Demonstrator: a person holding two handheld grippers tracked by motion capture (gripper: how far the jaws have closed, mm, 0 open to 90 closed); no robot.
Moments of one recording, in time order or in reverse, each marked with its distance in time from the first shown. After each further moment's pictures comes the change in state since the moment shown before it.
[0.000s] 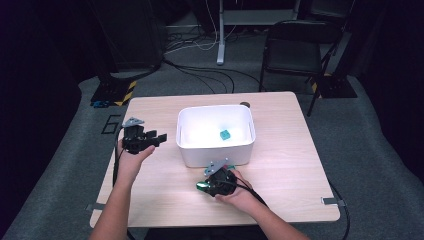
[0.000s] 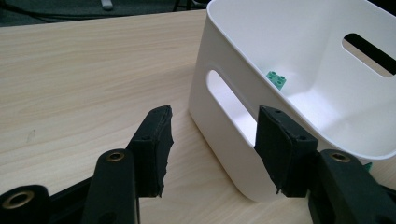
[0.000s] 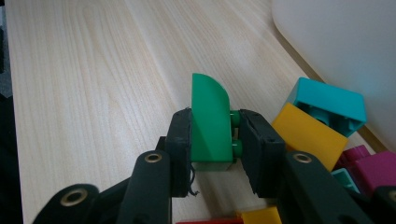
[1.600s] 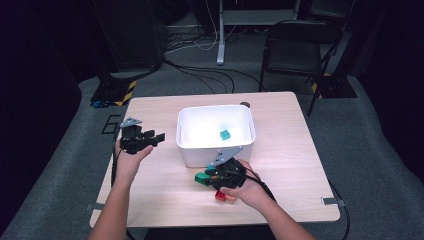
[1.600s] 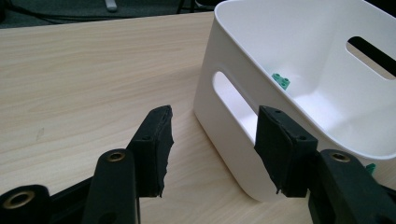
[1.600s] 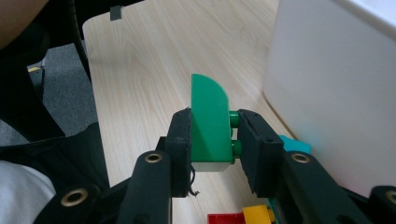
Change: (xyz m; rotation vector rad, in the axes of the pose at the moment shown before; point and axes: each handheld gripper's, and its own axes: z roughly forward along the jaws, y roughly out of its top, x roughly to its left) left arm 0.004 0.000 -0.004 -0.007 0.012 -0.008; right arm 0.009 0.033 -0.077 -0.151 0.052 0.002
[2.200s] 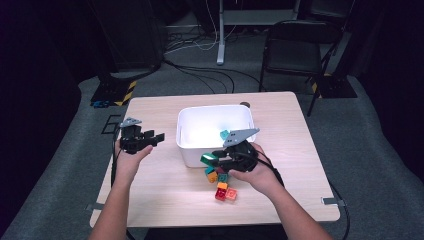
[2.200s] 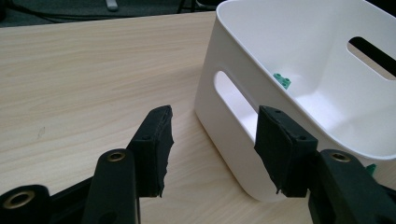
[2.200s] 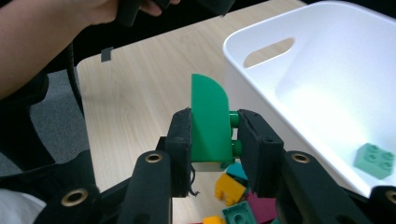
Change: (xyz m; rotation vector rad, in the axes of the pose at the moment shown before) left arm 0.001 0.000 0.000 0.001 0.003 0.001; right arm -0.020 0.034 -0.053 -0.097 -0.065 0.001
